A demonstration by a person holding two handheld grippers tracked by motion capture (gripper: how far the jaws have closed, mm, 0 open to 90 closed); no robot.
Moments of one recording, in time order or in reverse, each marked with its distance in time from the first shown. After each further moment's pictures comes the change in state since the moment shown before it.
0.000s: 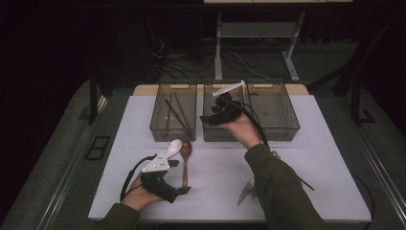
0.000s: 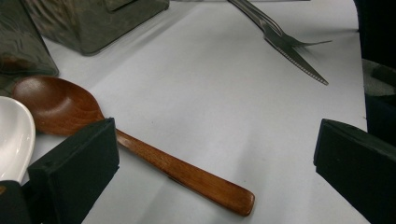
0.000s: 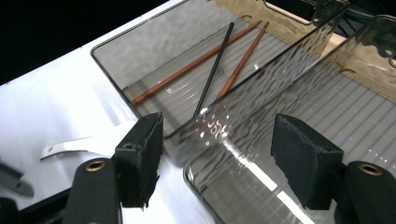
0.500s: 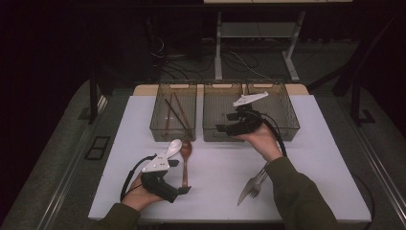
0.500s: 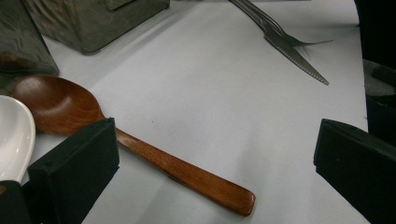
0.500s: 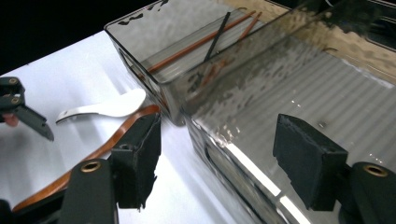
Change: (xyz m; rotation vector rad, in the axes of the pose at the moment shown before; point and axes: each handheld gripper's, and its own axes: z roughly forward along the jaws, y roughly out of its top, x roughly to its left) left arm -0.001 0.000 0.001 0.000 0.002 -0.006; right arm -0.011 -0.046 -0.042 -0.051 0.019 -0.003
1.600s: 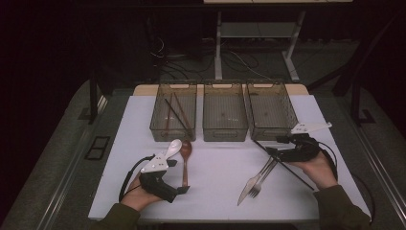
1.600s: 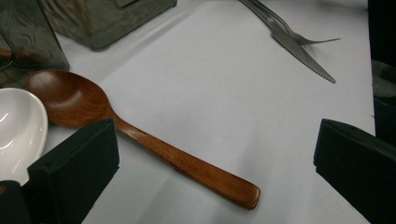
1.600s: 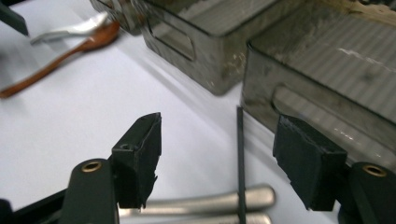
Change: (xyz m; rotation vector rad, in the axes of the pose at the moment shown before) left arm 0.001 -0.001 -0.004 0.011 0.023 0.007; right arm -0.039 -0.116 -0.106 -0.008 -0.090 0.041
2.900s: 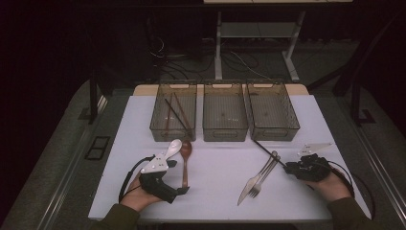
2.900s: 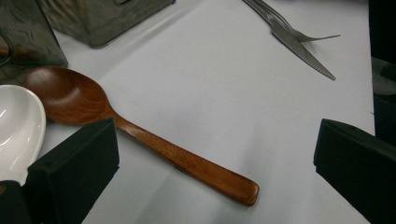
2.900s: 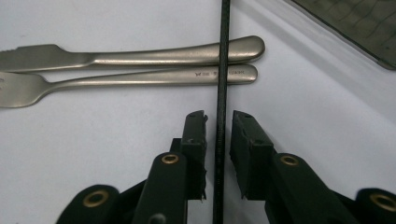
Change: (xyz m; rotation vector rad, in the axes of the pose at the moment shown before) left arm -0.001 -0.001 0.000 0.007 0.002 0.002; right arm -0.010 -0.065 -0.008 0.252 -0.073 -0.046
